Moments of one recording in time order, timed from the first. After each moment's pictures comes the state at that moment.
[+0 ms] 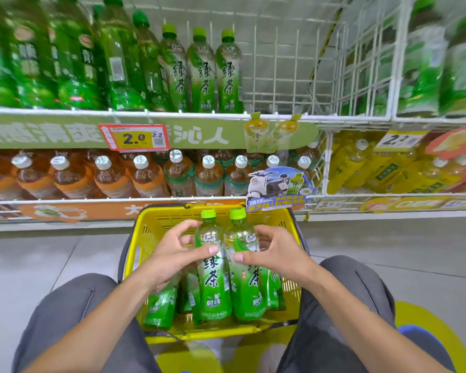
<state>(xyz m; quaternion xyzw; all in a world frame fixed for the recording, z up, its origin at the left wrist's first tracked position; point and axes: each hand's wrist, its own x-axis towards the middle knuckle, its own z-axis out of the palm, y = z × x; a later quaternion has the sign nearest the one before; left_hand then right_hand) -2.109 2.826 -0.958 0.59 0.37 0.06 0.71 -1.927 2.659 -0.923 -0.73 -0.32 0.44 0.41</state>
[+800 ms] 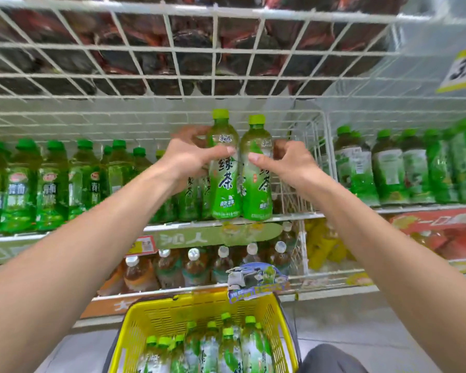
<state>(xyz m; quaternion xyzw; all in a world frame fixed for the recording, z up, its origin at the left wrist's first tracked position) -1.918 2.924 -0.657 0.72 0.25 0.28 0.58 -1.762 2.768 -0.668 -0.74 -0.40 0.16 0.51</state>
